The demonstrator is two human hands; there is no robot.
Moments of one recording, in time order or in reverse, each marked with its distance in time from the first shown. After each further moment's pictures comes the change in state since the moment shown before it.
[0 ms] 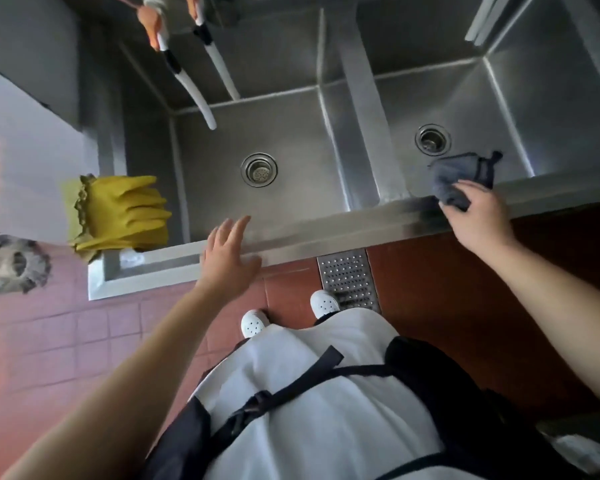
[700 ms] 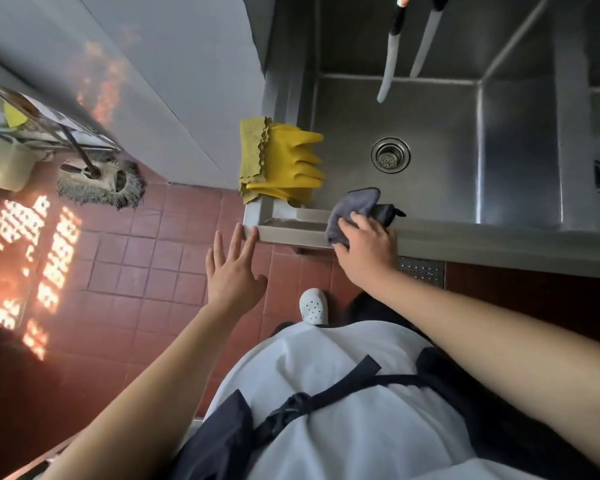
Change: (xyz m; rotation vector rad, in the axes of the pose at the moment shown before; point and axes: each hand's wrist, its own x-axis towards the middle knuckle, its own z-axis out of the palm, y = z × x) left_hand -0.084 -0.249 -0.043 0.203 0.067 -0.304; right_hand -0.164 -0.308 0.251 -0.382 -0.399 -0.488
